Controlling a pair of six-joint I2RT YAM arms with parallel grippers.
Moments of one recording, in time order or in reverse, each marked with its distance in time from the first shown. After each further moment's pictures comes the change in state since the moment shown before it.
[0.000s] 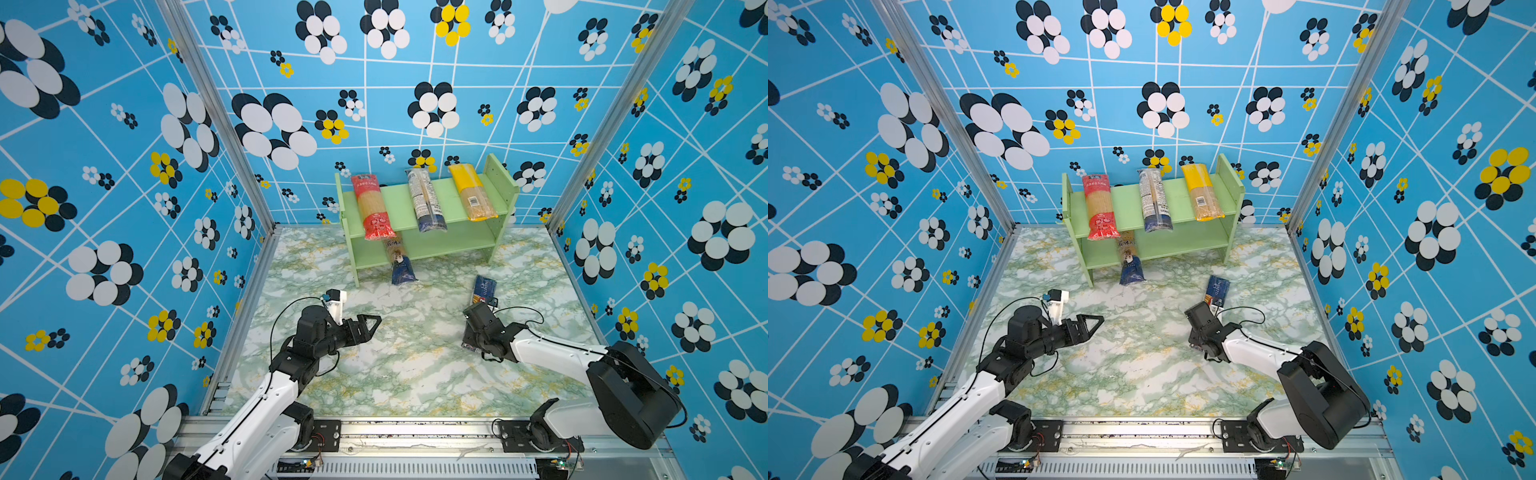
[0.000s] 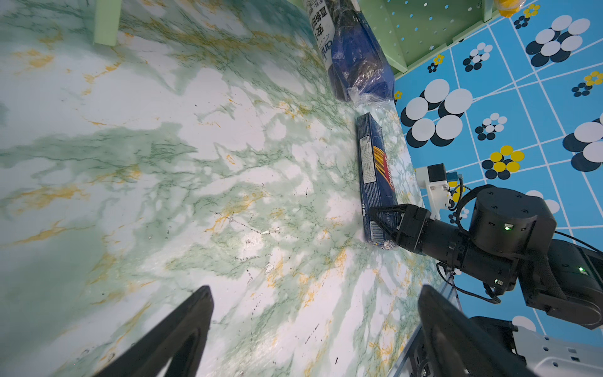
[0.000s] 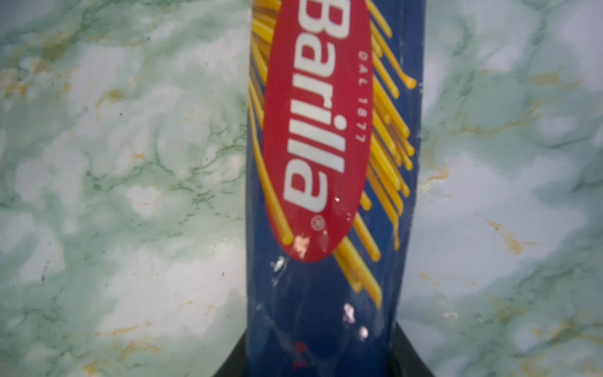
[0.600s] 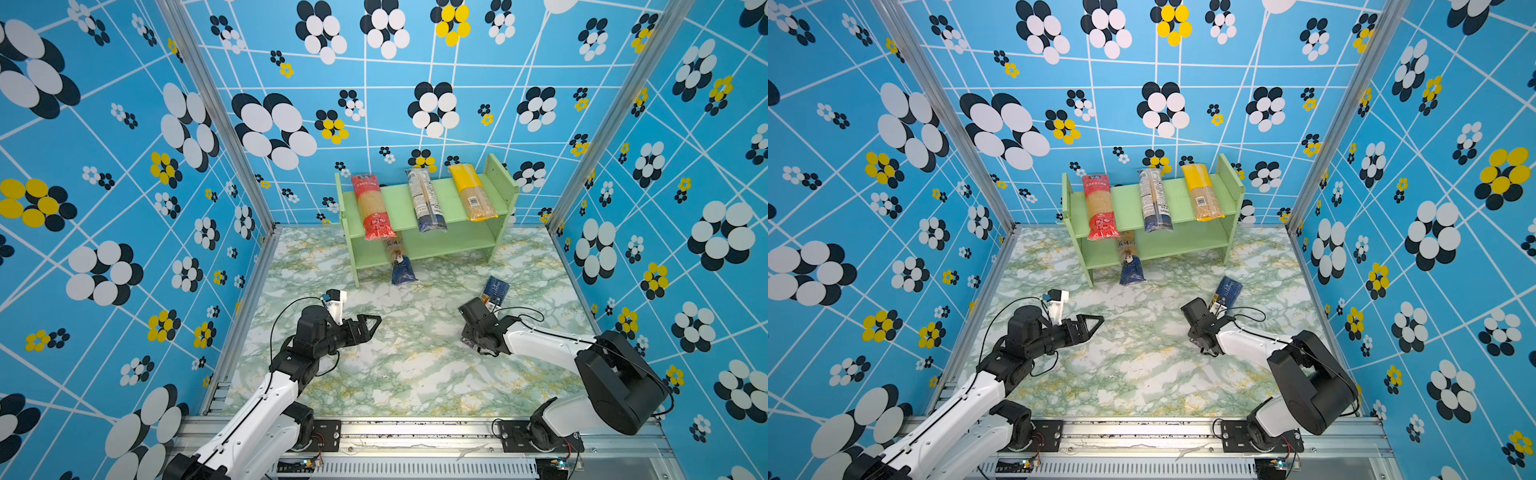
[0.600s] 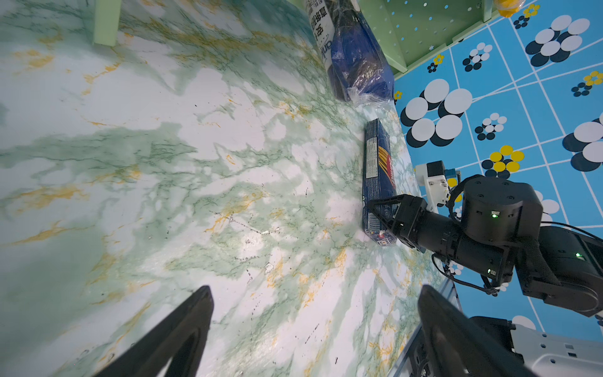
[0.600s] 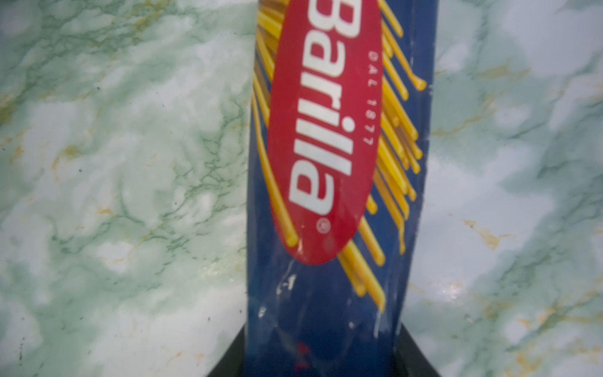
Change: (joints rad) left arm 0.000 0.000 0.000 0.000 0.000 0.000; right arm -0.005 0.098 0.082 -0.064 0.082 0.154
